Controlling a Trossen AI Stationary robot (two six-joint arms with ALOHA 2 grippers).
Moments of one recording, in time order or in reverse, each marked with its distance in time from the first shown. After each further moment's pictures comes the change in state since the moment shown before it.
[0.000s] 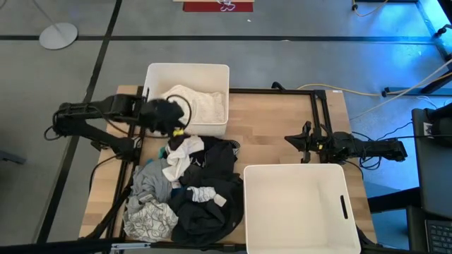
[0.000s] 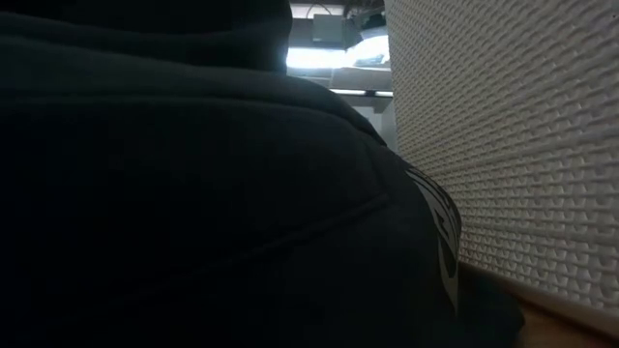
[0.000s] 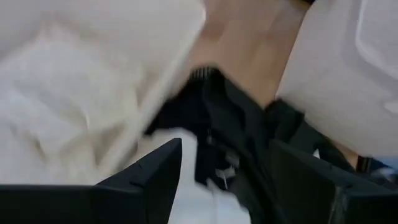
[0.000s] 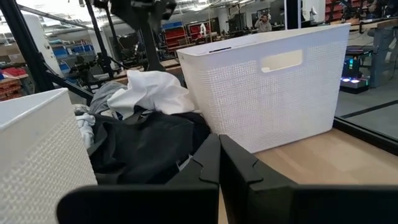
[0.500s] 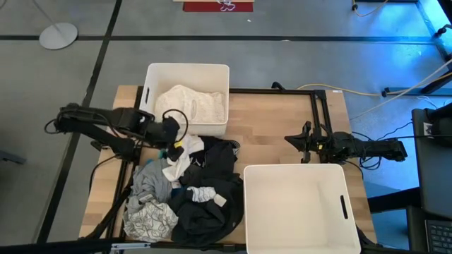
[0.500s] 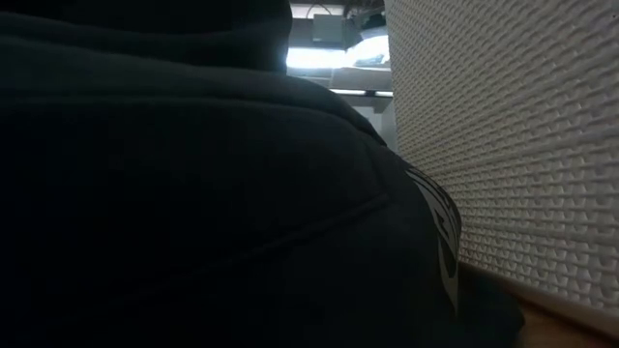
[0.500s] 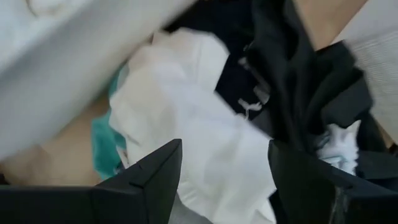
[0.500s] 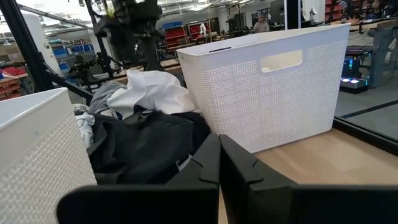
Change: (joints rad) left arm -0.131 0.000 -0.167 -0.099 -0.004 -0.408; right arm 0.000 0.000 0.000 0.000 0.001 -0.002
